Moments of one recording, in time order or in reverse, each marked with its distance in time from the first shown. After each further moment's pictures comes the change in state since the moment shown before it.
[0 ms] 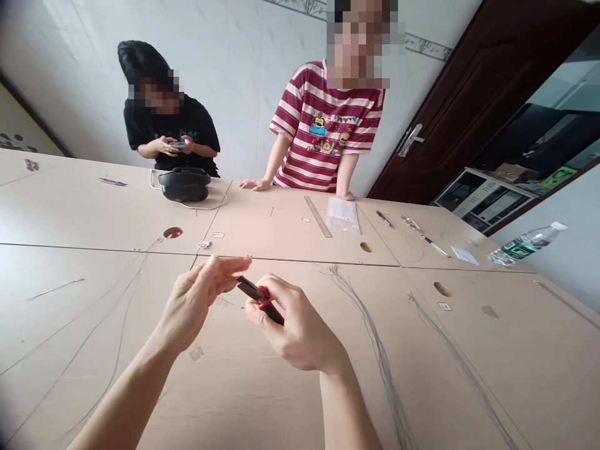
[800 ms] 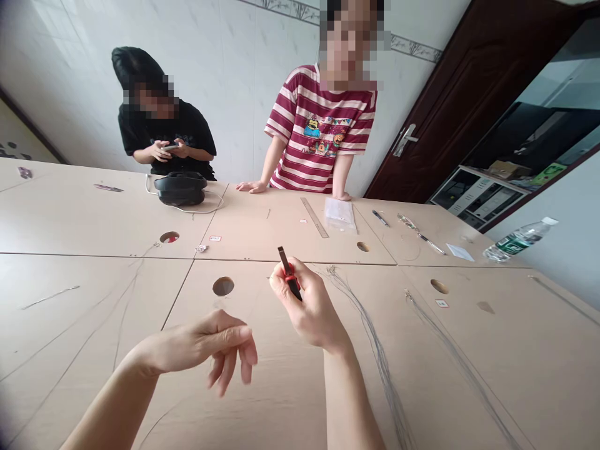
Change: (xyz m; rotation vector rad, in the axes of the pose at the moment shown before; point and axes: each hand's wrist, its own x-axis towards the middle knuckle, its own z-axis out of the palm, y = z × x) left_hand -0.004 0.002 -0.015 0.225 -0.942 -0.457; right_hand 0.003 0.023 -0.016 0.046 0.266 -0.034
